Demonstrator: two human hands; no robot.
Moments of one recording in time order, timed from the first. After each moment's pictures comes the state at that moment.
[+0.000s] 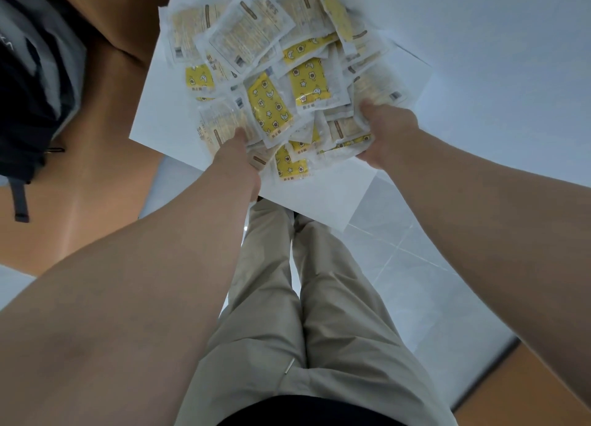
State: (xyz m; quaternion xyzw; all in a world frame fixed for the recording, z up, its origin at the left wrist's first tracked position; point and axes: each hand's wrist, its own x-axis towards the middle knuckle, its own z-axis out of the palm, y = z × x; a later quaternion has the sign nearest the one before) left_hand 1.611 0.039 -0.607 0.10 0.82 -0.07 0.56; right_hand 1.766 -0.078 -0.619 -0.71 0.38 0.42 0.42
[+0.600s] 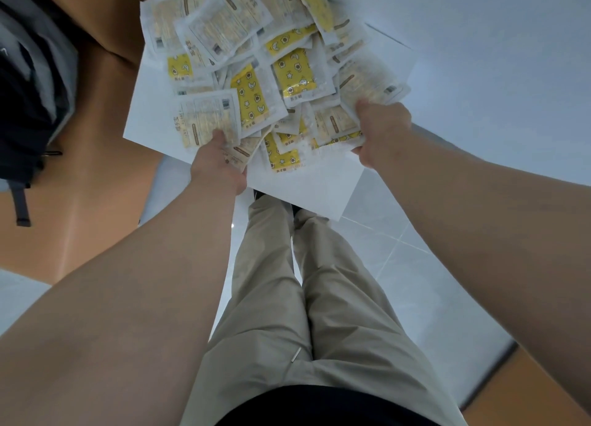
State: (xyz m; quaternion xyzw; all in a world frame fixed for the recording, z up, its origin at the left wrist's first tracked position) left_hand 1.579 0.032 -0.623 0.04 0.77 0.10 0.62; right_hand 1.753 -0.100 -0.605 -0.76 0.31 0.41 0.40
